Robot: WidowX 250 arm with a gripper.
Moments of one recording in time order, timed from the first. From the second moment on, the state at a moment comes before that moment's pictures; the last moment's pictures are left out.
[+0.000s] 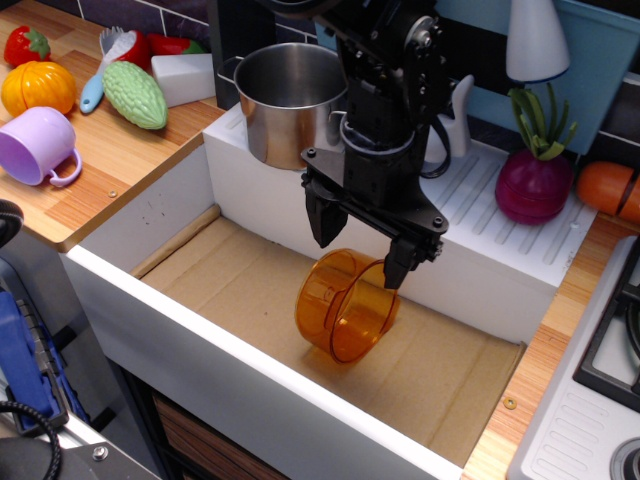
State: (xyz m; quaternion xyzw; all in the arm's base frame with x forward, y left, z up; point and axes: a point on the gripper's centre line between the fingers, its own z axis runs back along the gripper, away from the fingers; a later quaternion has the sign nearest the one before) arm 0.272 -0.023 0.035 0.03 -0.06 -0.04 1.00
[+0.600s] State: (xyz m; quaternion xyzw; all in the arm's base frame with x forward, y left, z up) arm 0.278 -0.023 0.016 0.02 -0.06 -0.05 1.00
